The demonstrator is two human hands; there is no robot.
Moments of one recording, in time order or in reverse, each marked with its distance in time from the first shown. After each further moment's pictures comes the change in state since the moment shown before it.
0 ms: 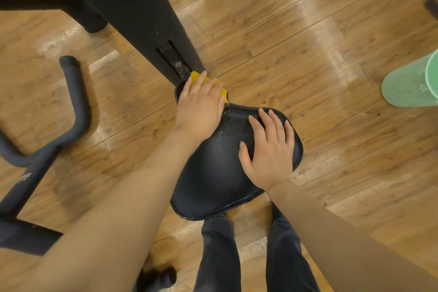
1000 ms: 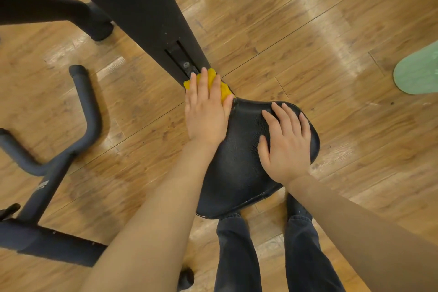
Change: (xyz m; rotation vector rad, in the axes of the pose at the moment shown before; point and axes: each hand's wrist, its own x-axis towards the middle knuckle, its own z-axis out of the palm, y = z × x) left_hand -0.019 -0.001 0.013 -0.194 0.029 -0.244; right_hand -0.001 -0.002 -0.001 -0.009 -0.015 0.022
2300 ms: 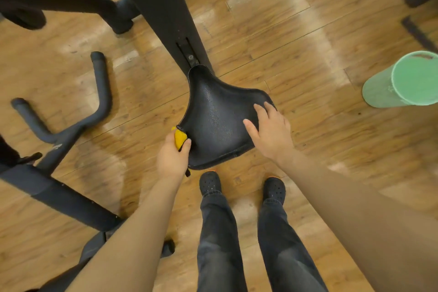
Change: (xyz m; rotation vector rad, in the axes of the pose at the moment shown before) left_hand -0.188 -0.028 -0.028 -0.475 -0.009 -0.539; right_hand -0.040 0.010 -0.094 0.087 -0.325 0.029
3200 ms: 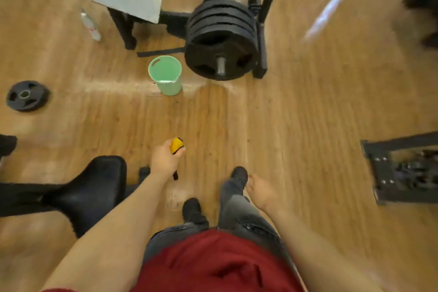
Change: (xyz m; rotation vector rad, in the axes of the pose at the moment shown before) left_hand -0.335 0.180 0.015 0.453 -0.659 1.040; right_hand -0.512 0.058 0.008 0.632 0.179 1.040
